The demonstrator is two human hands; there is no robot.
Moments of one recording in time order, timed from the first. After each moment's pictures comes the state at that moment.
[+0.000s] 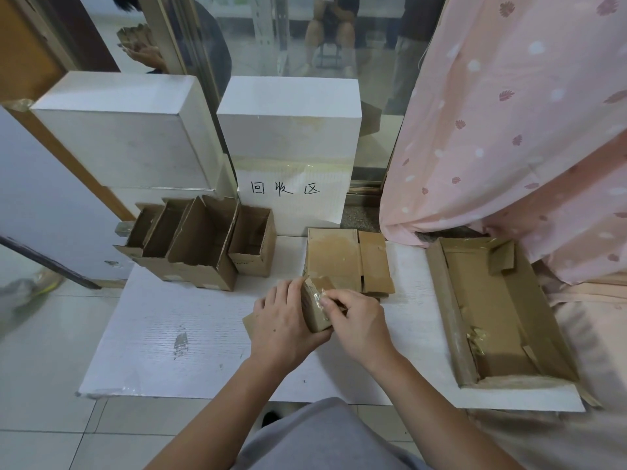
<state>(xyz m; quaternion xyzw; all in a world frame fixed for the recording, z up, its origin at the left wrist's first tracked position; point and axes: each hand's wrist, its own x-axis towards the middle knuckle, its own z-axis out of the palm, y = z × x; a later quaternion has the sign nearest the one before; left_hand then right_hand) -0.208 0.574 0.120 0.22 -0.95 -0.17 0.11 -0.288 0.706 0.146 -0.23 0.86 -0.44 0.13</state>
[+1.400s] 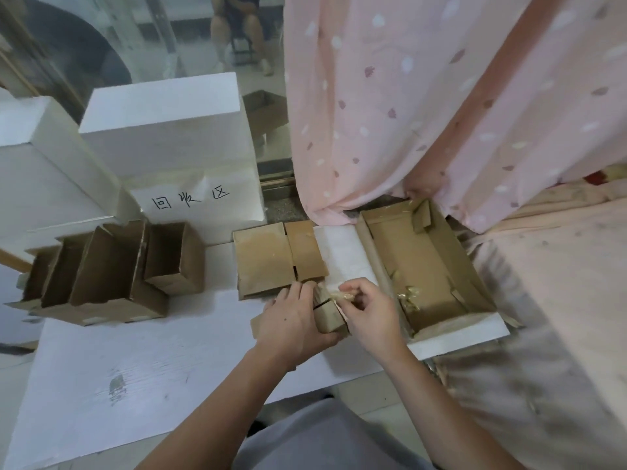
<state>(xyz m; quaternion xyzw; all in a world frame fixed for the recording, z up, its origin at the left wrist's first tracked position) -0.272 0.685 0.128 0.06 -0.98 -0.16 -0.06 -0.315 0.848 0.123 -0.04 0.83 -0.56 0.08</state>
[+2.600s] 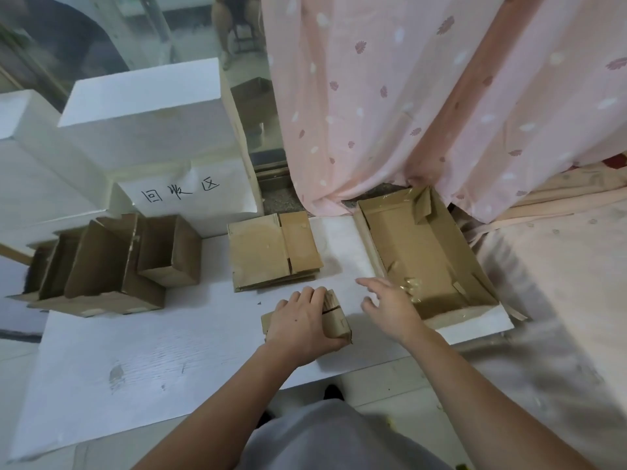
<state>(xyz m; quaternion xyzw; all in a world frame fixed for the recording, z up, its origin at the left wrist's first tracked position) -0.279 0.720 0.101 0.02 -0.98 -0.12 -0.14 -0.363 0.918 0.073 -0.15 0.92 -0.31 0.19</state>
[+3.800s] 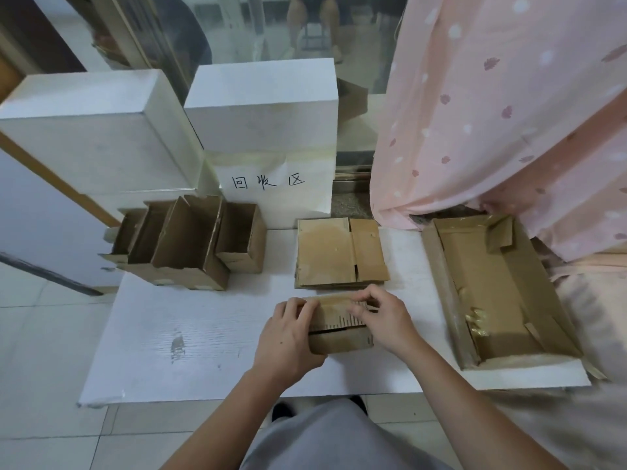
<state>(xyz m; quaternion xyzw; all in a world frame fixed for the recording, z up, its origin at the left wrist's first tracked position) -0.203 0.586 0.089 0.11 -0.98 -0.18 -0.06 -0.330 0.768 0.090 -0.12 0.83 -0.47 0.26</state>
